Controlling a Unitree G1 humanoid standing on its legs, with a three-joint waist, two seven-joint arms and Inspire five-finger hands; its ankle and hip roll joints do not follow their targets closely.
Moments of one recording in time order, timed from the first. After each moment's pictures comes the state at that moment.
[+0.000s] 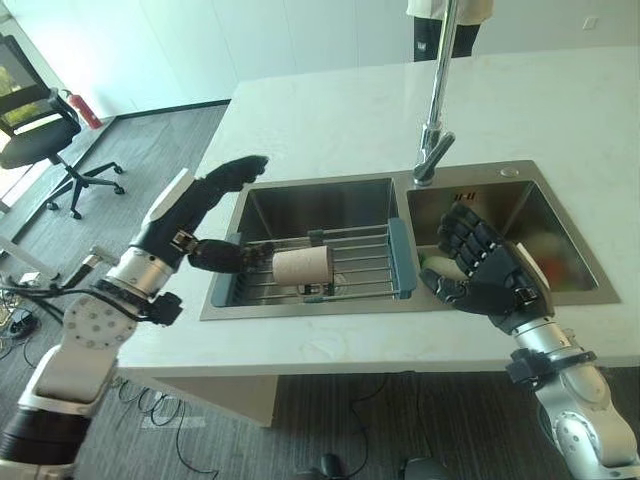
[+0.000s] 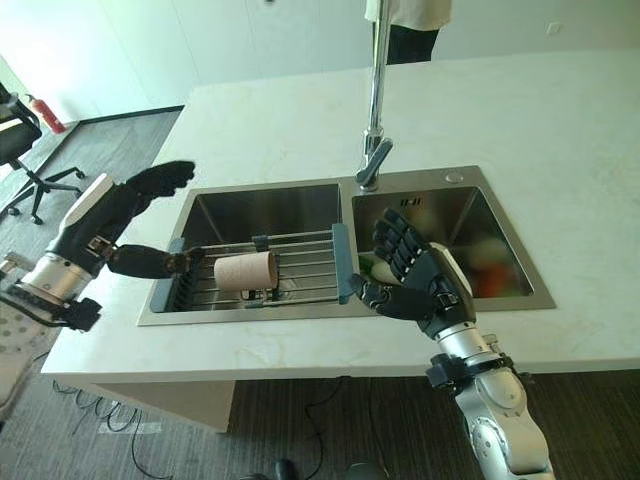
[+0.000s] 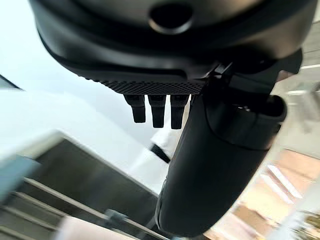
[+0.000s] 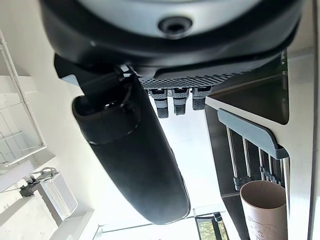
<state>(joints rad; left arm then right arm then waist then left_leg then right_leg) -0.14 0.96 0.05 -0.02 -0.21 -0.15 -0.18 0.11 -0.50 -0.07 -0.30 0.64 0.01 0.20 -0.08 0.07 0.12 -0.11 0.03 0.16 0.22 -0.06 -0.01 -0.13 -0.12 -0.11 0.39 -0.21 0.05</state>
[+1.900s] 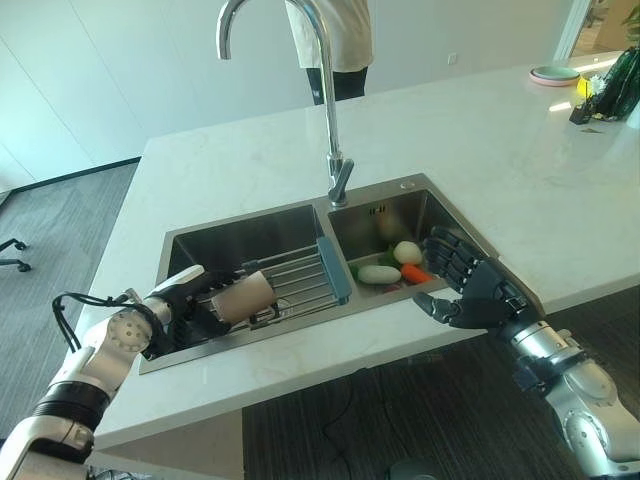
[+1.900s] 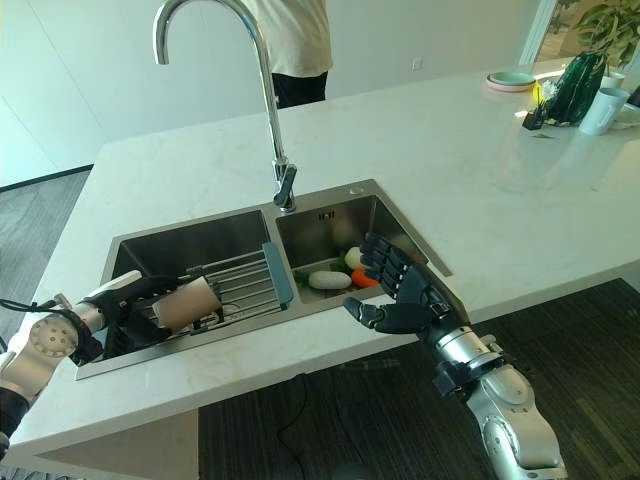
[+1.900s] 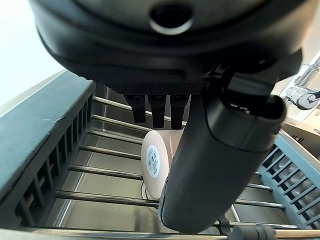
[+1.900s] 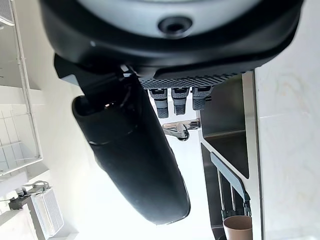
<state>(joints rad) -0.34 0.91 -0.28 0.55 0.13 -0.11 -0.31 0.10 -0.57 -0.07 -0.22 0.63 0.06 0.34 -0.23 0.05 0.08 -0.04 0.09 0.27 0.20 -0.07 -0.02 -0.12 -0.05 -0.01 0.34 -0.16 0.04</state>
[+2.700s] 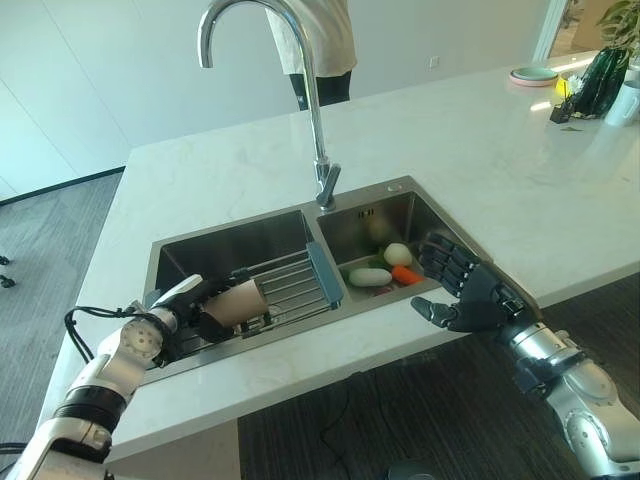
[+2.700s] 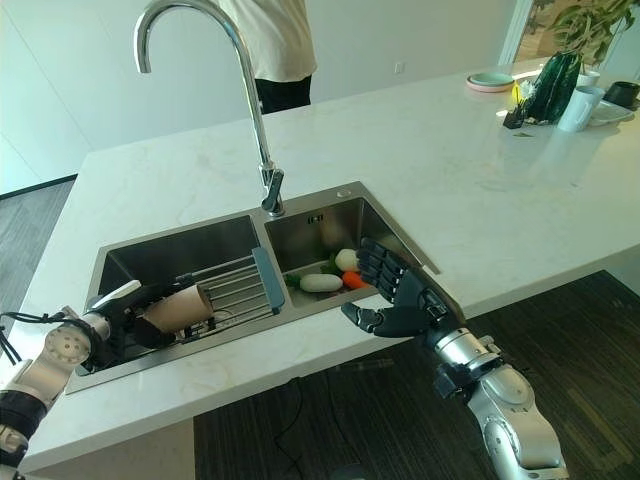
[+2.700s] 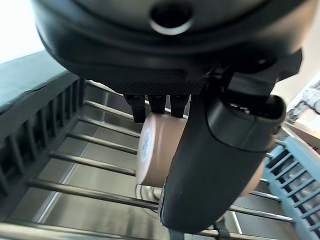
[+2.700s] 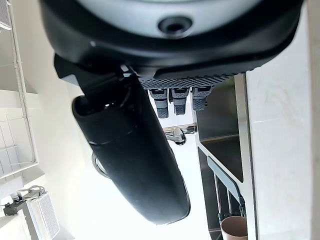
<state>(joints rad) -0.34 0.83 -0.27 0.63 0.12 -0.02 -0.25 0.10 -0.57 -0.07 -0.22 0.63 0.09 0.37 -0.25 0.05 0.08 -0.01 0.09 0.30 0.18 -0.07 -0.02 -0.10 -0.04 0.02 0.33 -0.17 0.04</state>
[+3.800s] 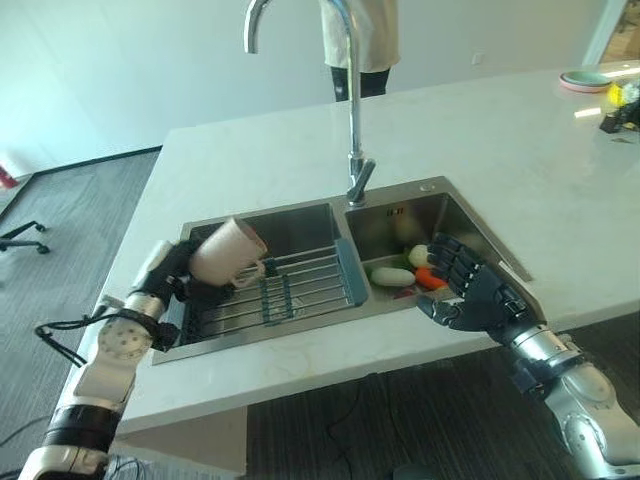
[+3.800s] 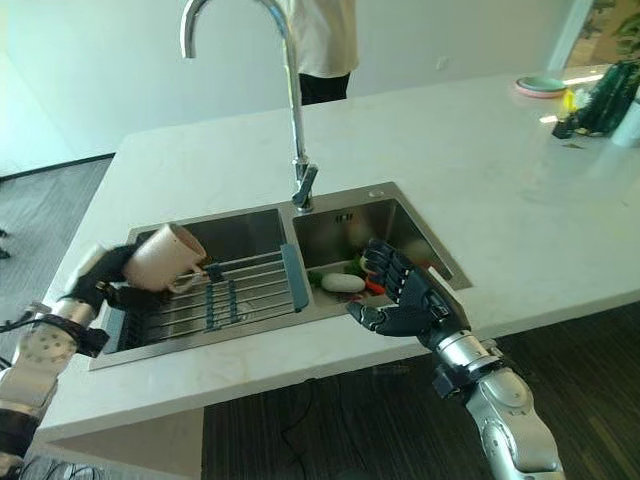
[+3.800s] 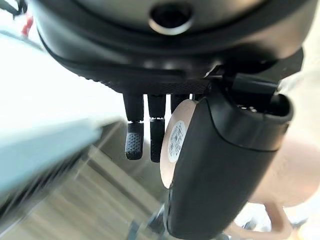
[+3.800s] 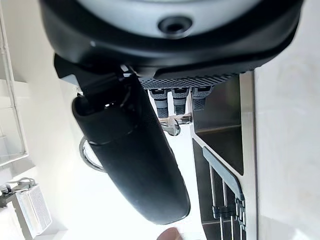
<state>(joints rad) -0.13 0.77 0.09 0.20 -0.06 -0.07 -0.03 0.11 -0.52 -0.10 -0.22 0.59 0.09 0.32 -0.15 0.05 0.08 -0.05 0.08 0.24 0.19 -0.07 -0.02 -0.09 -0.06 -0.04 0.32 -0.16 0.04</state>
